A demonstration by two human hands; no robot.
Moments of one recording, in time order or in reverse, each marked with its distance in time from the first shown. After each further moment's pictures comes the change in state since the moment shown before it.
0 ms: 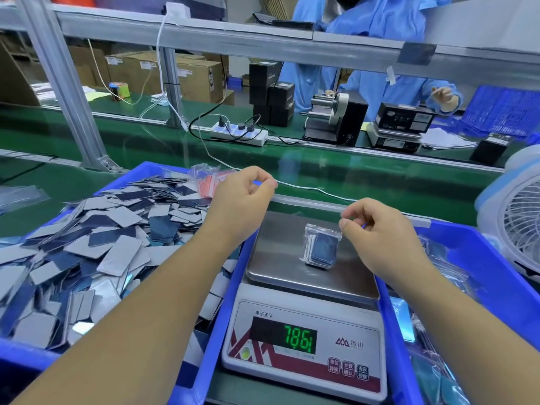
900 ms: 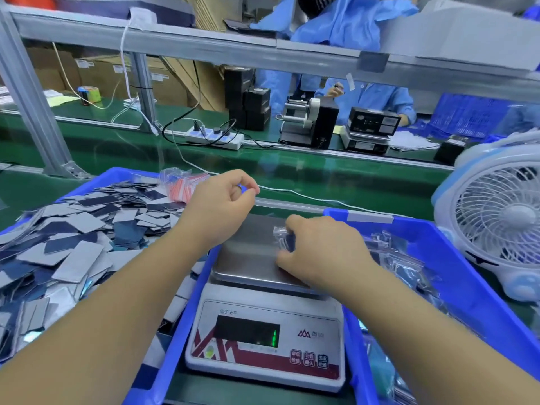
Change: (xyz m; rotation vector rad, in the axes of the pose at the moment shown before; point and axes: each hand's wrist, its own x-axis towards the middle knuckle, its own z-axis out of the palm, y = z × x) left_hand -0.001 0.011 0.009 0.102 -0.111 0.095; right_hand -0.014 -0.027 0.013 -0.723 -0.207 -0.216
